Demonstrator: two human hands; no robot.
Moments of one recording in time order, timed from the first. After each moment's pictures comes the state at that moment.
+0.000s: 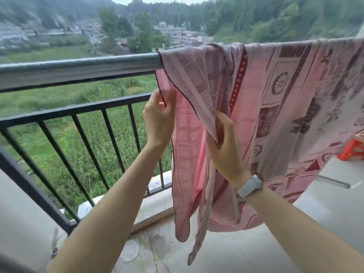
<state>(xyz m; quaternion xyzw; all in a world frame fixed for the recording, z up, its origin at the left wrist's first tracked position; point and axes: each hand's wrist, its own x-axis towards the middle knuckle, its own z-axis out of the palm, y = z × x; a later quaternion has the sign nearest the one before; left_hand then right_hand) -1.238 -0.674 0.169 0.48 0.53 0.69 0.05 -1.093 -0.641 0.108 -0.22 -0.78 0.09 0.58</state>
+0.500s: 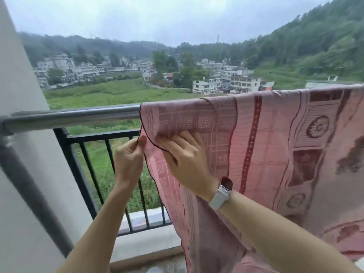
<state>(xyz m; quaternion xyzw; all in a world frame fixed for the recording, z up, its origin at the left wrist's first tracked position) -1.339 -0.804 0.176 0.39 0.64 0.66 -0.06 -1.233 -0.725 0.173 -0.05 -0.80 -0.03 0.60</state>
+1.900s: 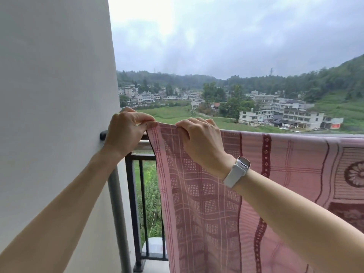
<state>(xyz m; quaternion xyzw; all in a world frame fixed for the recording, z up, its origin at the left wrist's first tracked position) -1.406 -0.923 0.311 0.41 0.74 0.42 -0.33 -1.306 -0.781 0.289 -0.03 -0.87 0.01 0.49</state>
